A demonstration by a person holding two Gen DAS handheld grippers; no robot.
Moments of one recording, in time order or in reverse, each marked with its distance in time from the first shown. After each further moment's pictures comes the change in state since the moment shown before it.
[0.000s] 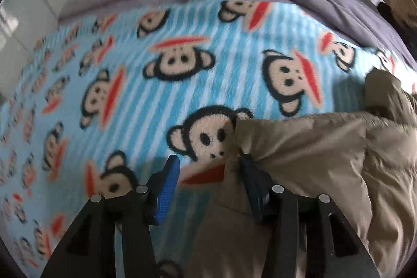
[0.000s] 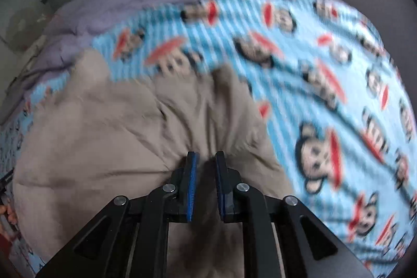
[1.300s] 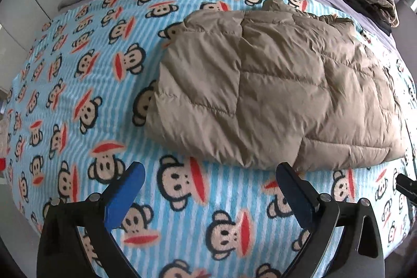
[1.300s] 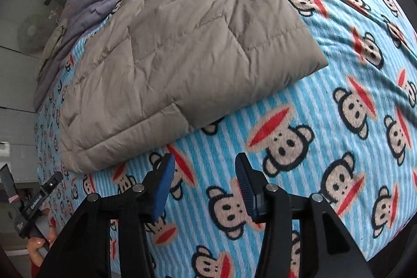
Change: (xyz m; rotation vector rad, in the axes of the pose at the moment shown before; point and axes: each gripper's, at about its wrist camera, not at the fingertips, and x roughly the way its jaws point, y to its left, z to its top) left arm -0.178 -0.013 -0.169 0.106 0.109 -0.116; right arm -0.104 0.017 -0.158 0.133 0.231 0.179
